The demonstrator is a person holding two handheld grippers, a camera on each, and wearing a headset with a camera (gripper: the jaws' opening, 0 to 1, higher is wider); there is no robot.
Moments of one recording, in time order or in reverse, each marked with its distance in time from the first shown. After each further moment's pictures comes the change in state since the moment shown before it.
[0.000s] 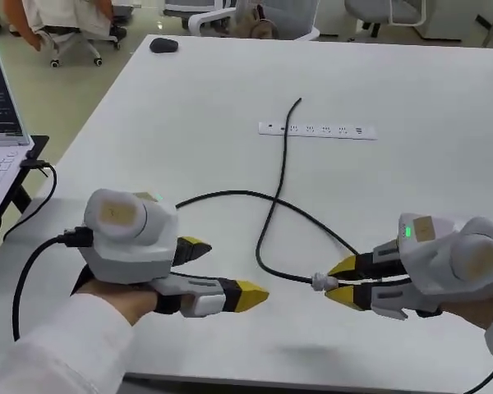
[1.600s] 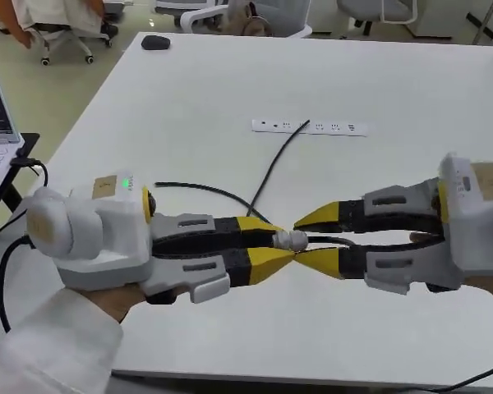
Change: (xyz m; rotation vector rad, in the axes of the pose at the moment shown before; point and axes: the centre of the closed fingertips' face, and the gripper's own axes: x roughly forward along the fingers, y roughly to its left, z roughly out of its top) left arm -0.037 -0.101 0.073 0.282 -0.408 -0.430; right arm -0.053 0.010 0.112 0.012 -0.356 0.030
